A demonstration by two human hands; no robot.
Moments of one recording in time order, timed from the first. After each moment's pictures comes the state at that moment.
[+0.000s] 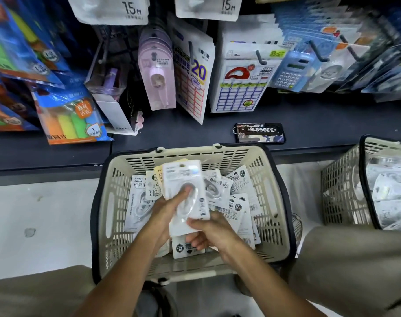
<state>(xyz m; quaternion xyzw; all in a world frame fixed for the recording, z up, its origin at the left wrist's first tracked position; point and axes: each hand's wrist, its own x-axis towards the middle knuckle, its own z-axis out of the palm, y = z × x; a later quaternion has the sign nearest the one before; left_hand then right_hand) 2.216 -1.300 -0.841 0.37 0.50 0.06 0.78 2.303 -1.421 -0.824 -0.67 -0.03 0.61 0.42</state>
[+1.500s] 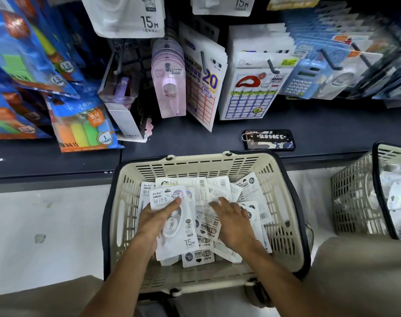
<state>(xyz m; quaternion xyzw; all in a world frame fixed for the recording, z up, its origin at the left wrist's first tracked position) 2.183 -1.266 -0.861 0.42 0.62 0.10 0.66 2.339 -1.418 -0.888 -0.84 -0.45 0.31 0.04</state>
